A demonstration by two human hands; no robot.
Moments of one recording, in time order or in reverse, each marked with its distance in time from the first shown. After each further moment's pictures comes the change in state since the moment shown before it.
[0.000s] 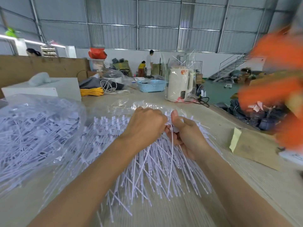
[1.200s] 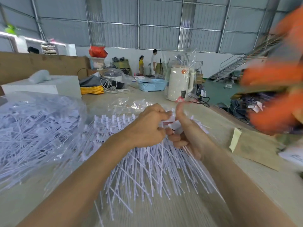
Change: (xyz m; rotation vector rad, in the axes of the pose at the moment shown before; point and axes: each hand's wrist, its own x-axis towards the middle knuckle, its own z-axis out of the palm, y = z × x) left_hand -0.004 -0.009 0.004 -0.676 -0.136 -0.029; right_hand 0.000 -0.009 -0.006 -0.054 -0.186 0.162
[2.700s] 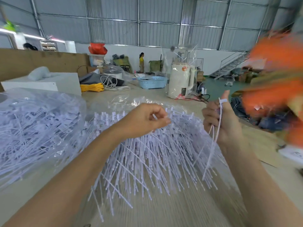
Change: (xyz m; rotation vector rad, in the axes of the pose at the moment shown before) left_hand -0.003 -0.007 -0.010 -0.439 -0.007 -0.096; right_hand -0.006 -0.024 -0.055 0.742 0.072 -0.198
